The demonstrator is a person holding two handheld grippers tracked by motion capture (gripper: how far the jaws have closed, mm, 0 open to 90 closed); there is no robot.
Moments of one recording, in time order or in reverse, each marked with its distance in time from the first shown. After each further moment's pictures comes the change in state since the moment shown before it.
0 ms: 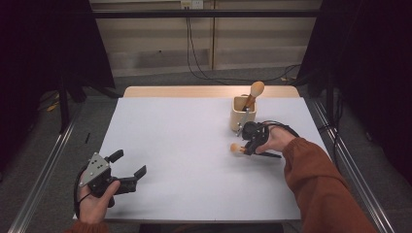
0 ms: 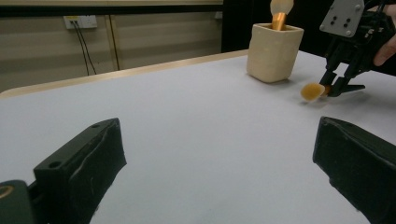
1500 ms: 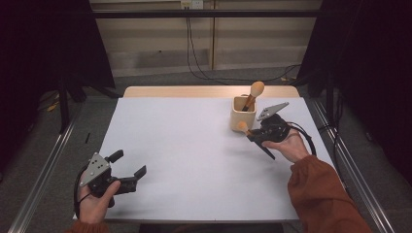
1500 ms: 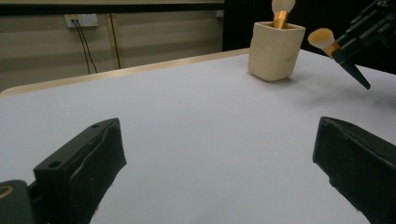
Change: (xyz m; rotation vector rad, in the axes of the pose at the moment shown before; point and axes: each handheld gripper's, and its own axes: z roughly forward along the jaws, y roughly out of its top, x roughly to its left) left arm 0.000 0.000 0.000 0.004 0.005 -0.003; right arm 0.015 -0.043 -0.041 -0.493 -0.200 0.342
